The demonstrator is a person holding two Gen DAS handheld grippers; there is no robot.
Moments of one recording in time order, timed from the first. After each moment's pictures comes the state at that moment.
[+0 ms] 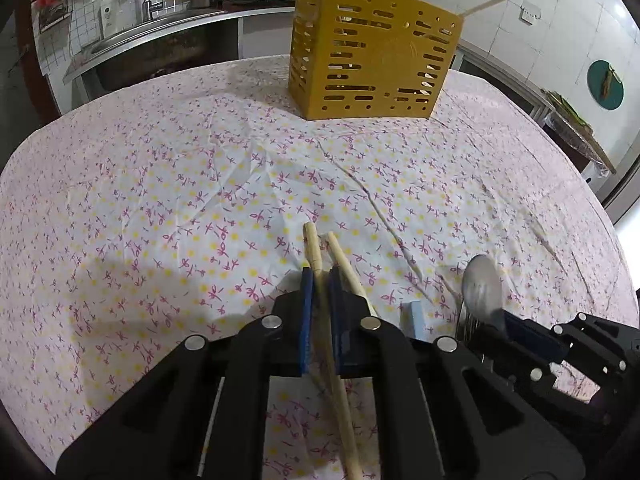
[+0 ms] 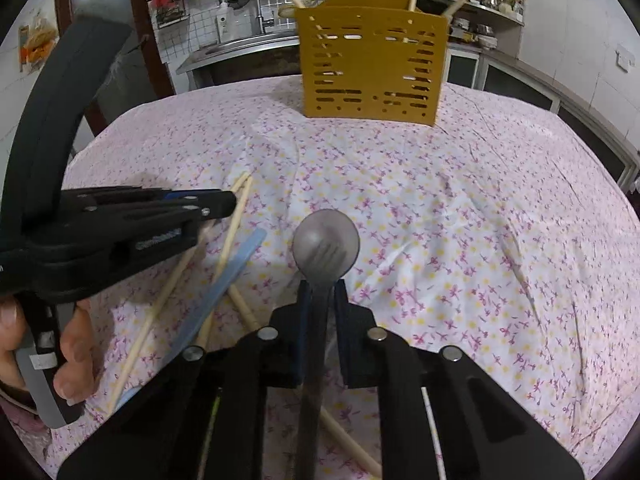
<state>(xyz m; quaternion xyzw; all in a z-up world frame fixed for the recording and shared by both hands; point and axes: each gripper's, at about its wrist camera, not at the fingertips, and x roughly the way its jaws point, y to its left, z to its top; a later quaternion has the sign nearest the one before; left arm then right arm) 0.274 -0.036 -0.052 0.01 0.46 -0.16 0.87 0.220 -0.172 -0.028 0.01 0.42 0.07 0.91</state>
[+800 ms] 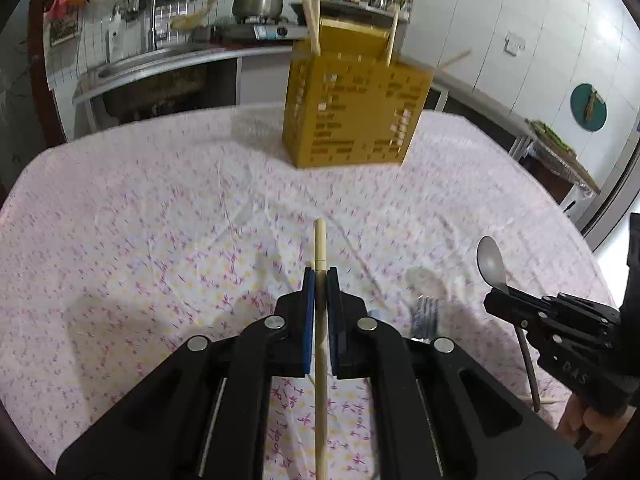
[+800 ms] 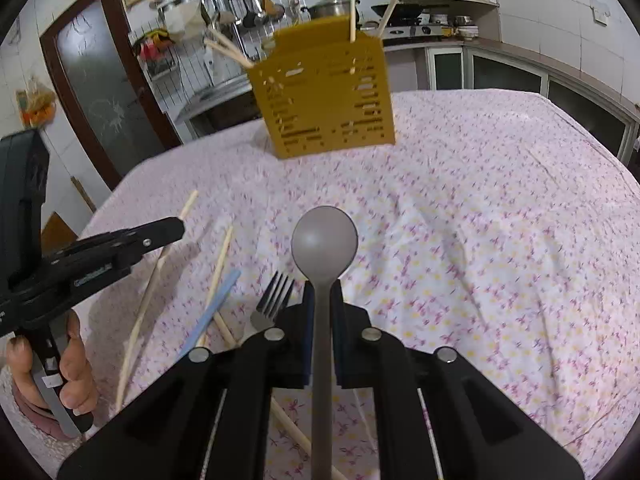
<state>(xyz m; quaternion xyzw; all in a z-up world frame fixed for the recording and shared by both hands) 0.237 -0.021 -0.006 -0.02 0.39 -0.18 0.90 0.219 -0.234 -0.004 0.10 0.38 0.09 0.92</state>
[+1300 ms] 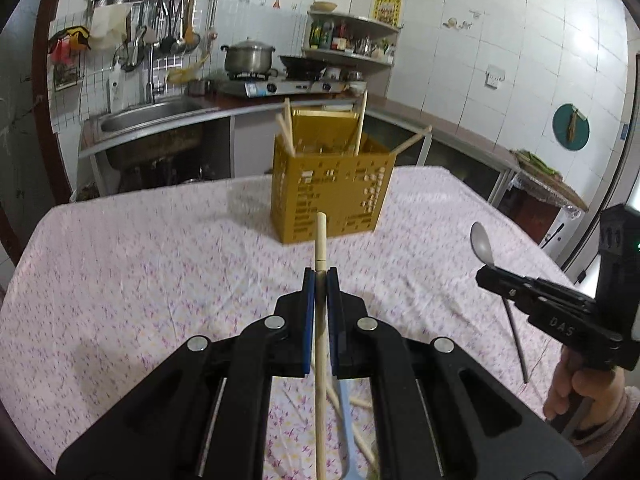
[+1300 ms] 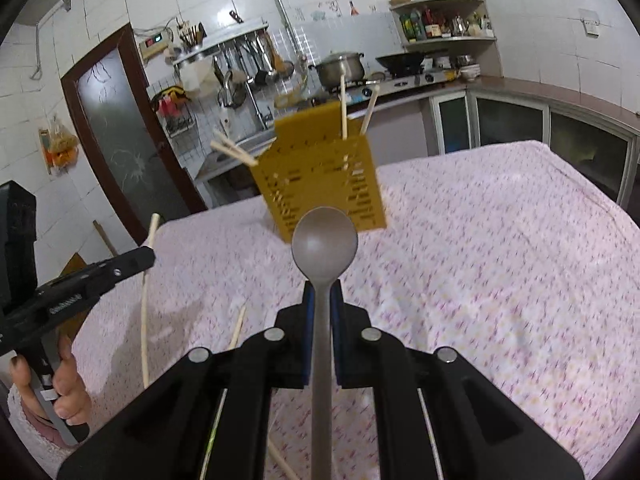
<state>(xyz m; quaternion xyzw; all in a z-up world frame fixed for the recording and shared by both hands) 0.218 -0.024 0.065 -0.02 0.31 -0.19 0.93 0.222 -0.277 0.046 0.13 0.29 0.11 0.94</state>
